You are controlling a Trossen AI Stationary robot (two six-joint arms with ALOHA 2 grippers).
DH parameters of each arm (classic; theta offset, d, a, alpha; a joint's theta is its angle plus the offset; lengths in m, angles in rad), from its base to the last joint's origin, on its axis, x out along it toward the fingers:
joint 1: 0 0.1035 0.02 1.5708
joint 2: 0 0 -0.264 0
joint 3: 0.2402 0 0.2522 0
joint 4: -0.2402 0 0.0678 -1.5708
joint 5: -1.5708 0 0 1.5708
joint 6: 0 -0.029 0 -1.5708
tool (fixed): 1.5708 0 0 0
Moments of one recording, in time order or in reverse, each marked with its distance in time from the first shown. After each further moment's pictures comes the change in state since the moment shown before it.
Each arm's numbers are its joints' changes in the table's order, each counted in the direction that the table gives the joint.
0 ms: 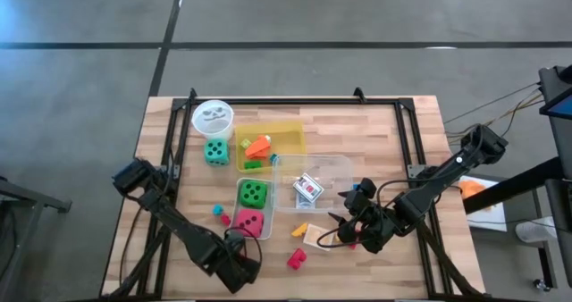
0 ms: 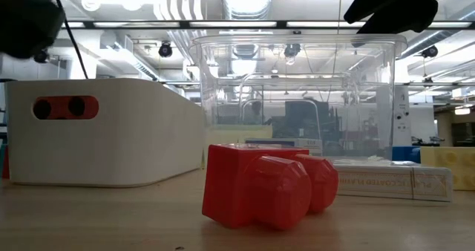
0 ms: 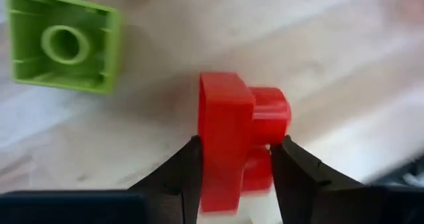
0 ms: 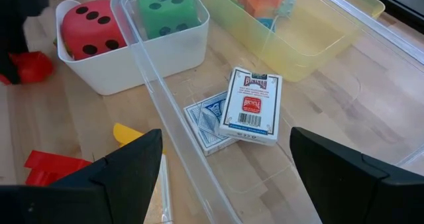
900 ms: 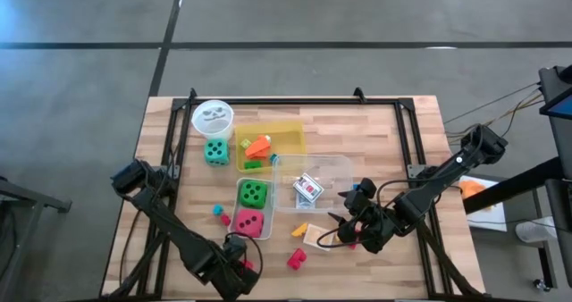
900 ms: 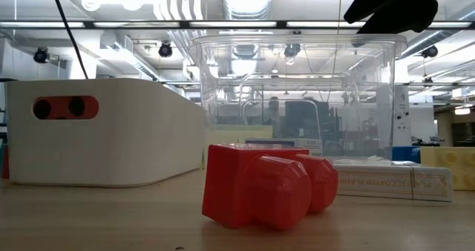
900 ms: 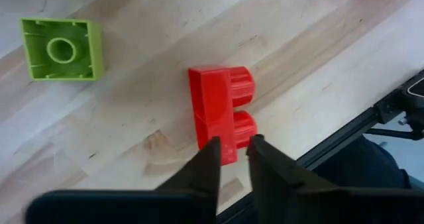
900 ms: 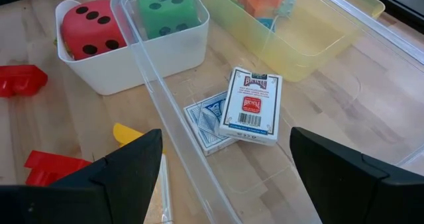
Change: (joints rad) left arm -0.036 0.001 0.161 -0.173 0.049 -0.140; right arm 0.000 0.000 0.000 0.000 0.000 0.000
